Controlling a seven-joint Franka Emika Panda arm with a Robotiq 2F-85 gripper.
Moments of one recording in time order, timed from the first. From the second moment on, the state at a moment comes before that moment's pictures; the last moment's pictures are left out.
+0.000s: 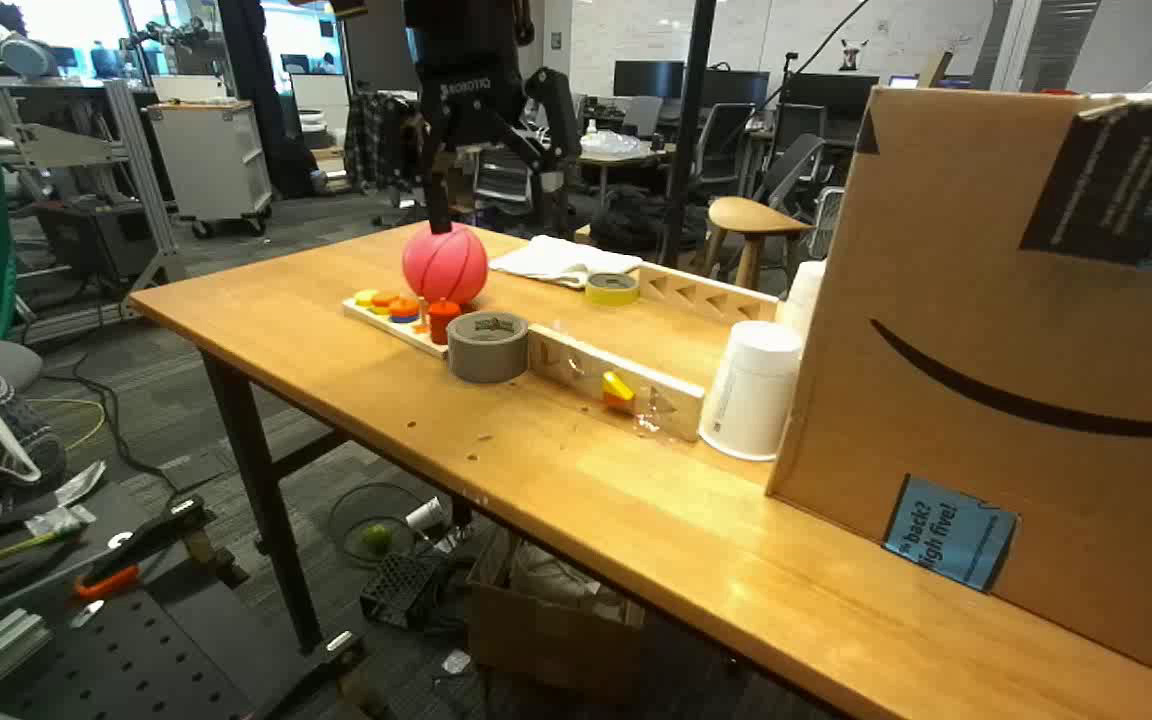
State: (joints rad) arm -0.05 -0.39 -0.03 -2.46 -0.29 2.03 -0.22
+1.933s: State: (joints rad) arm 0.15 -0.43 0.10 -2.45 -0.18 2.05 -0.21
